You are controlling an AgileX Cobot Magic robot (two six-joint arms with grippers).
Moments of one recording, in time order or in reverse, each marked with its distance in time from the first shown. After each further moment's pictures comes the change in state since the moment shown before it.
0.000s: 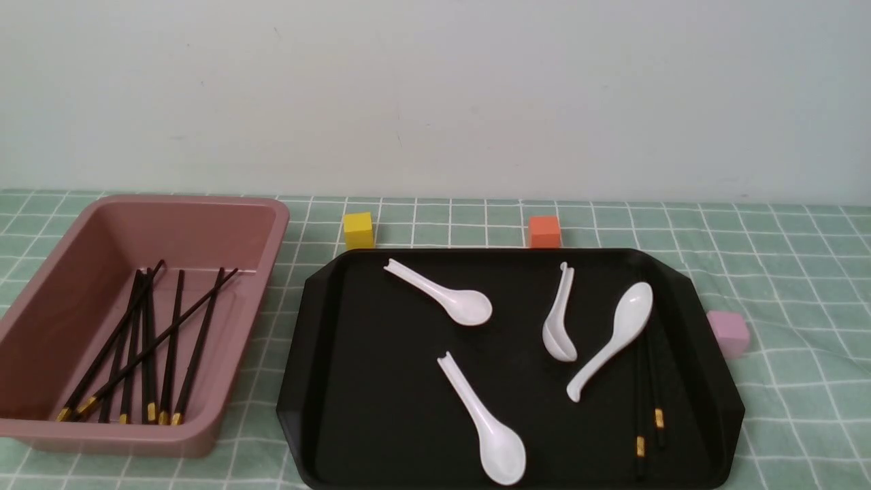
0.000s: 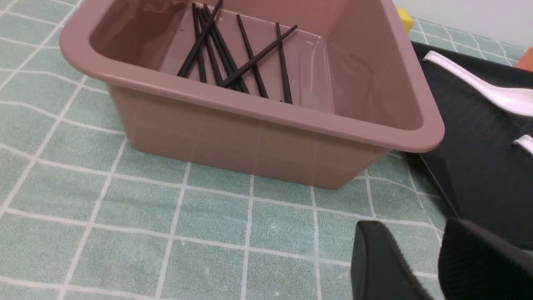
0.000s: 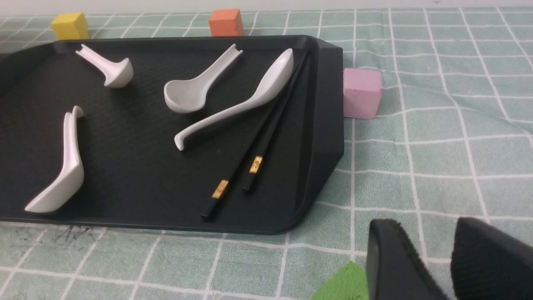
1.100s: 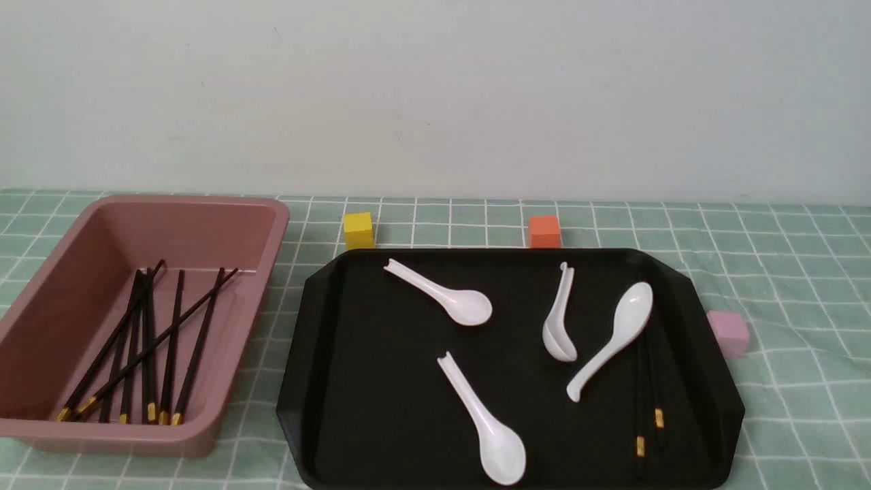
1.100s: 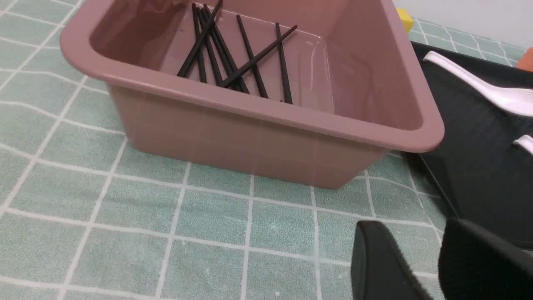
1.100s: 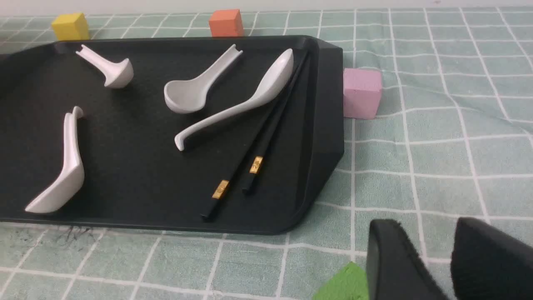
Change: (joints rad) right arm 0.000 0.000 0.000 0.003 0.000 0.000; left arm 0.000 0.000 0.000 0.000 0.000 0.000
